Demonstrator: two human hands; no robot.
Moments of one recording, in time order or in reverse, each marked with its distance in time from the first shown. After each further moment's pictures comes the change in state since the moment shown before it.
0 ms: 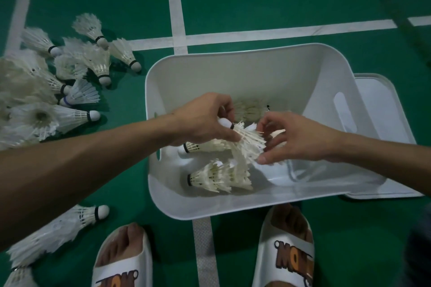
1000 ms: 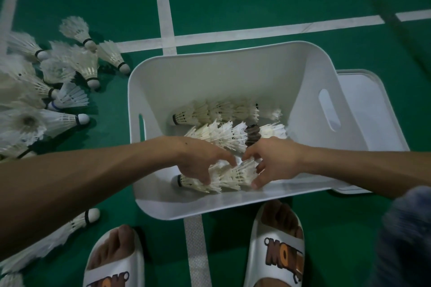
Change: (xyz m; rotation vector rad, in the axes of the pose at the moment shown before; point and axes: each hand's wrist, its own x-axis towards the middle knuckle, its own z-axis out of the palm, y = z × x) left_hand 0.005 -0.003 0.038 0.586 -0.726 -0.008; right_hand 0.012 0.021 0.022 -0.715 -0.190 0.015
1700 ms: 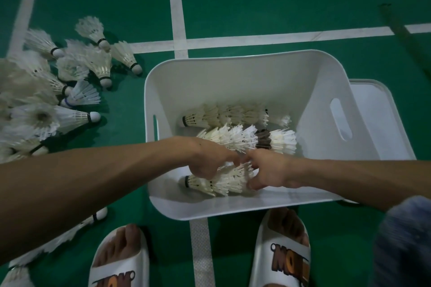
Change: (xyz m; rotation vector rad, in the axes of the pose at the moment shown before) left_hand -0.002 -0.006 0.002 0.036 0.012 -0.018; right_hand 0.017 -0.023 0.023 0.519 -0.029 0.152
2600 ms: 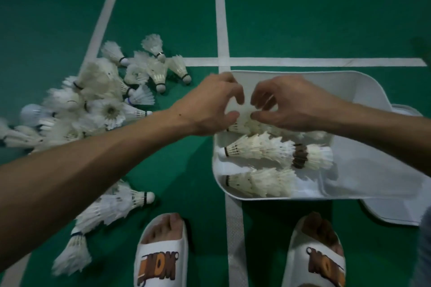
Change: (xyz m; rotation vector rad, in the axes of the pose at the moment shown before) left_hand -0.118 -0.044 -0.009 -0.102 1.032 -0.051; right_hand -0.053 -0.142 -0.057 -0.449 0.466 -0.391
